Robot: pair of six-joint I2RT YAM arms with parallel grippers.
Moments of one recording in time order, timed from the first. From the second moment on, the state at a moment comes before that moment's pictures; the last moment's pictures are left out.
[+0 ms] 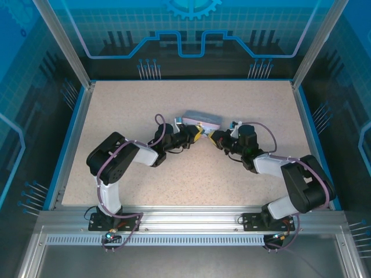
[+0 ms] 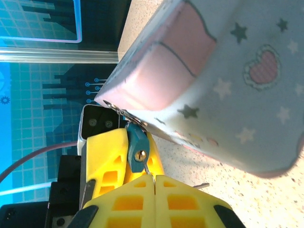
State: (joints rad) left arm -0.56 1.90 0.77 0.97 0.38 -1.58; right arm 0.36 1.46 0.50 0.57 -0.47 1.27
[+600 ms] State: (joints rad) left arm -0.57 1.82 0.70 0.94 0.36 -1.59; right arm 0.44 1.17 0.37 0.44 -0.33 1.29
